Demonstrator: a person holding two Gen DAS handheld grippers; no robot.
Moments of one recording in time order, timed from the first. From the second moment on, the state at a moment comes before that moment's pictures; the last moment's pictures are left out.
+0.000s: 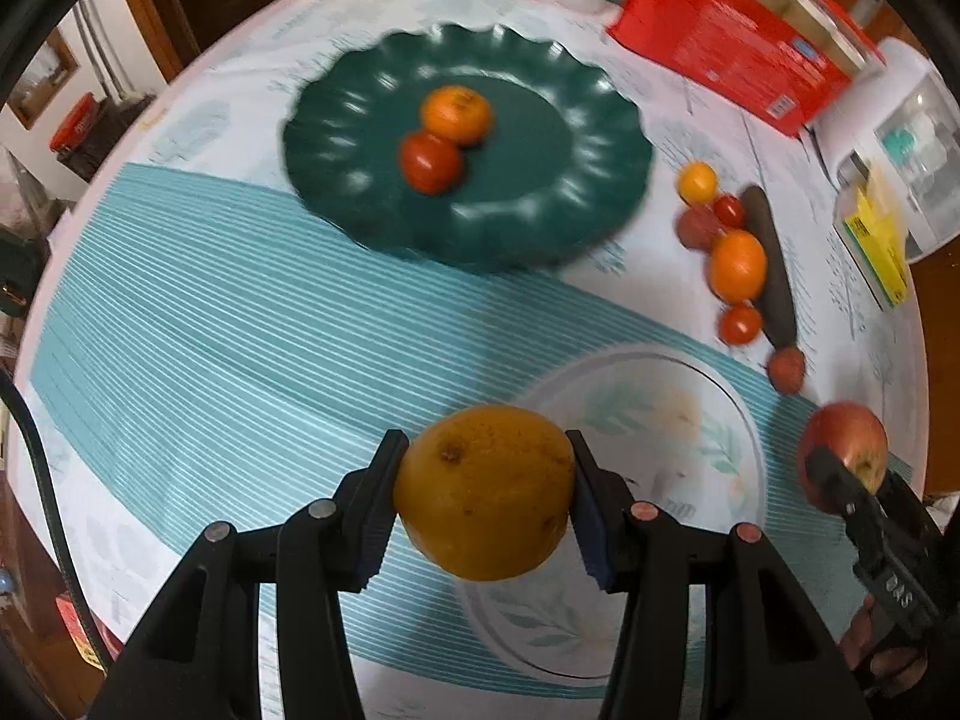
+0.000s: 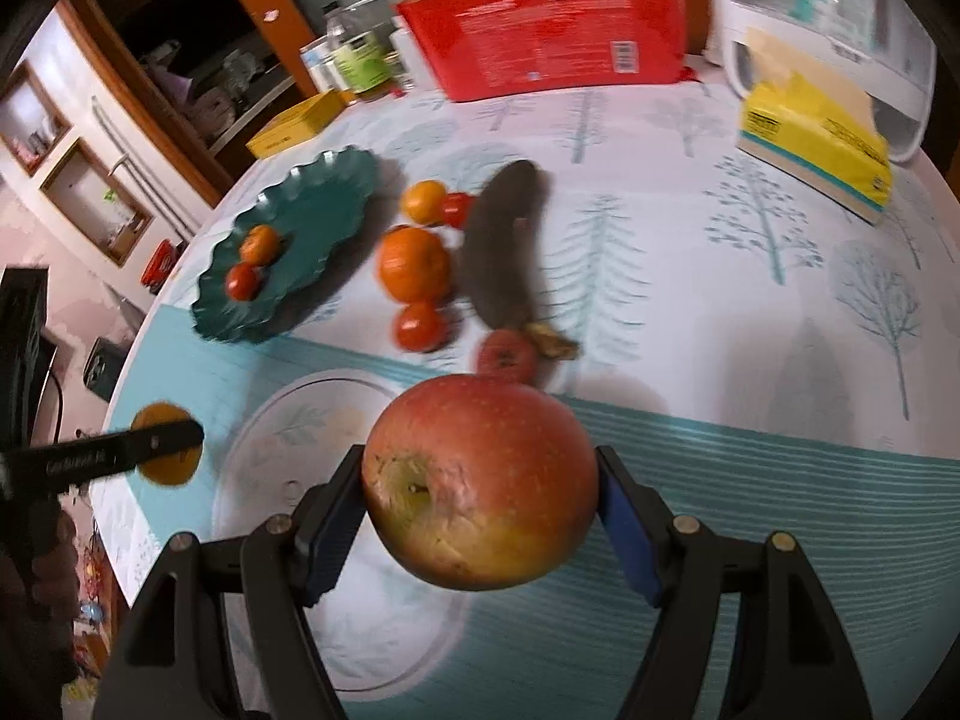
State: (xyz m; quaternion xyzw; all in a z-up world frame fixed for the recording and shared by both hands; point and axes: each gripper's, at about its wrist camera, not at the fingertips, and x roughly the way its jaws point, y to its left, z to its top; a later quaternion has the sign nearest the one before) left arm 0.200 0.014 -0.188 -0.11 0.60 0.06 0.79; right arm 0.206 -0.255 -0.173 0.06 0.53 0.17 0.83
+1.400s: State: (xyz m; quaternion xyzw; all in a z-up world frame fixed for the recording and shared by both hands) left arm 0.333 0.156 -0.181 -0.06 0.56 -0.03 0.83; right arm 0.273 -0.054 -0.157 0.10 0.49 0.12 0.86
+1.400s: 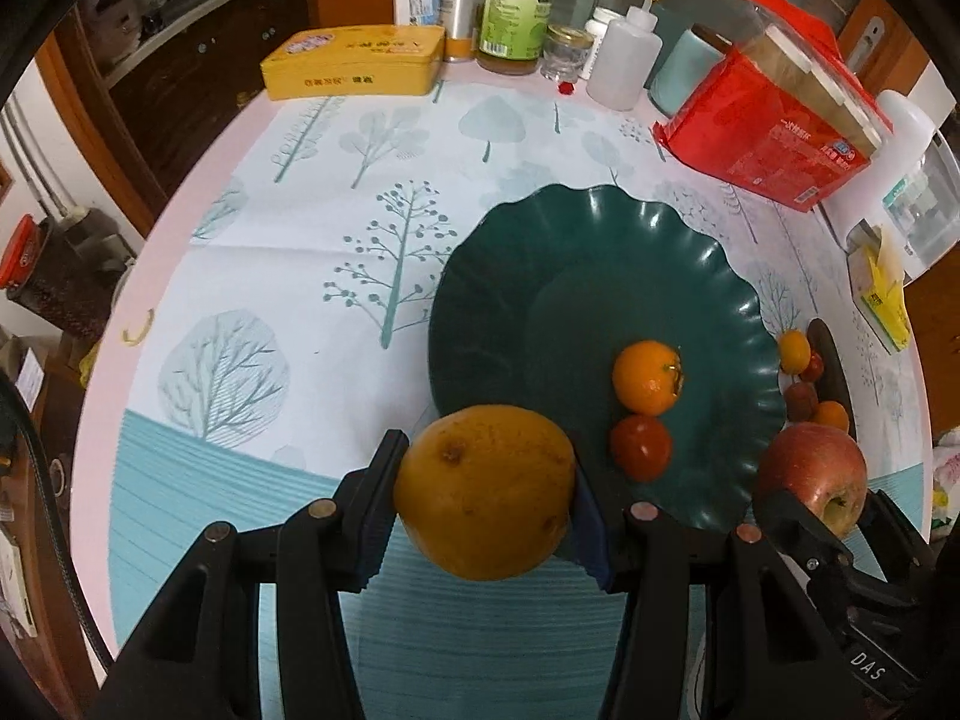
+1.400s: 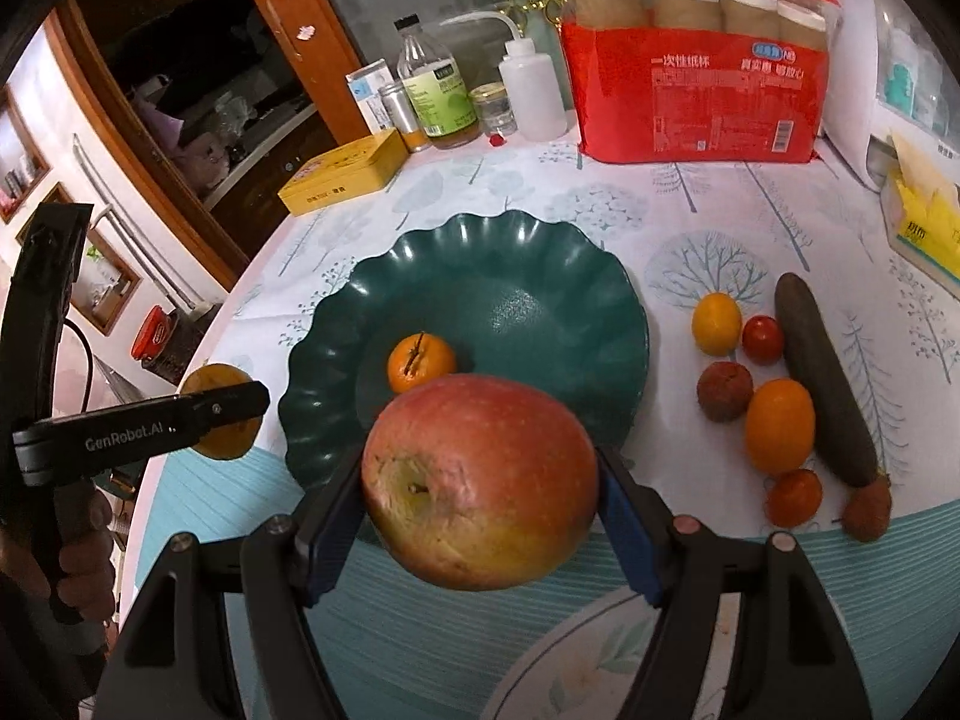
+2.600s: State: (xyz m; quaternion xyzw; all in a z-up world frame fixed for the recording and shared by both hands) left arm 0.299 0.129 -0.151 -0.03 0.50 -0.12 0.86; right arm 0.258 -0.071 -0.144 0.13 0.46 0.06 0.88
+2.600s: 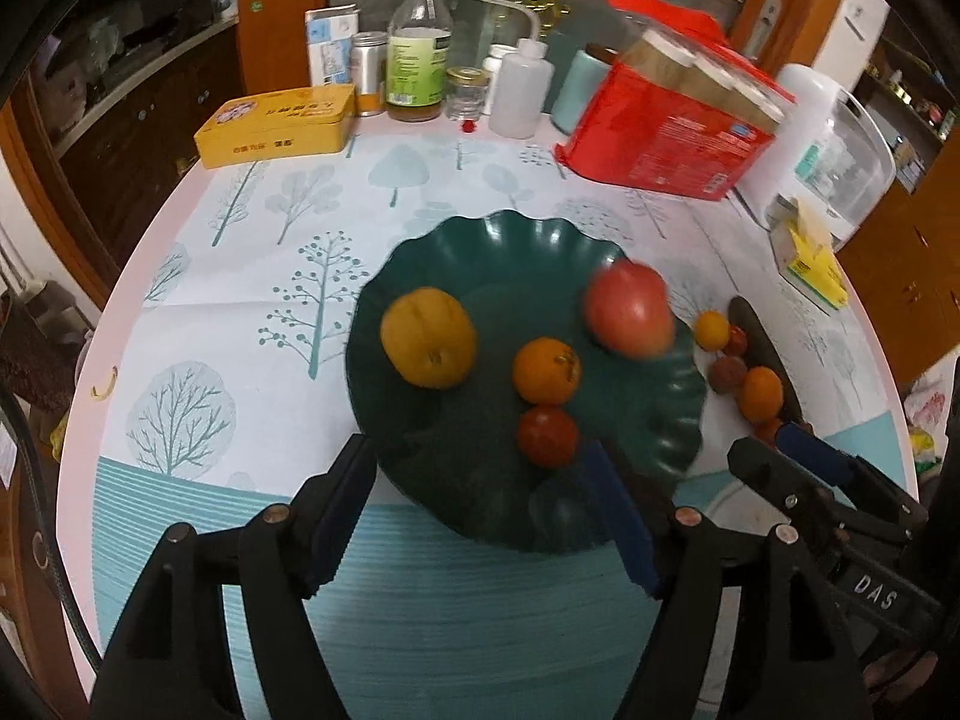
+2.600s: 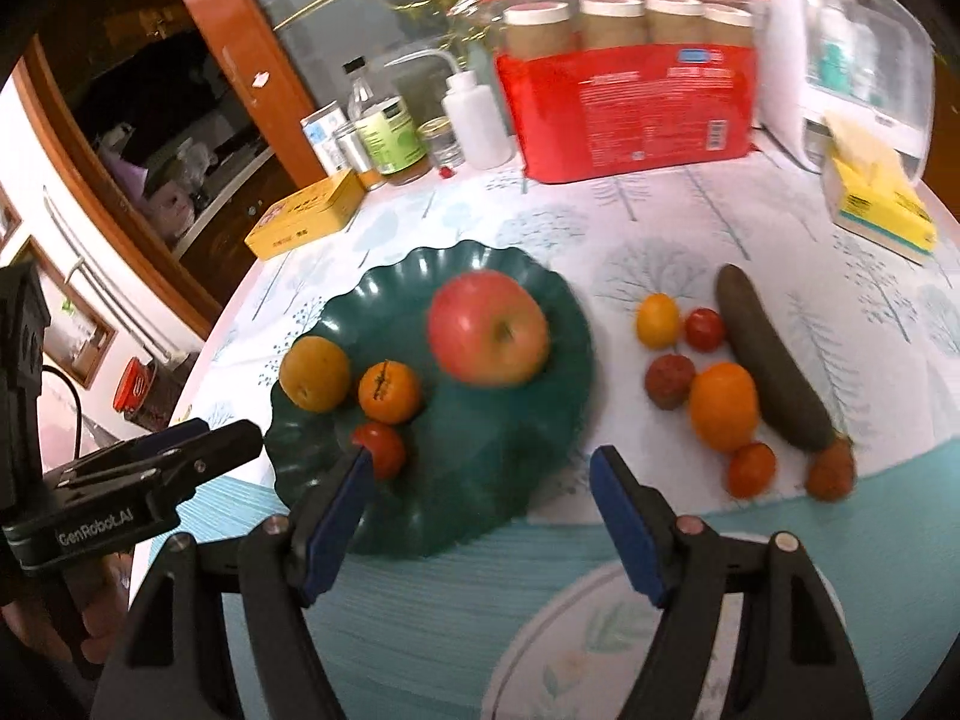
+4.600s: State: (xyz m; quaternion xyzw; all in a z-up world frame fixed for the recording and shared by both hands) left arm 0.295 -0.125 -0.215 -0.02 0.58 -0.13 0.81; right arm 0.221 -0.246 -0.197 0.04 0.43 0.14 0.89
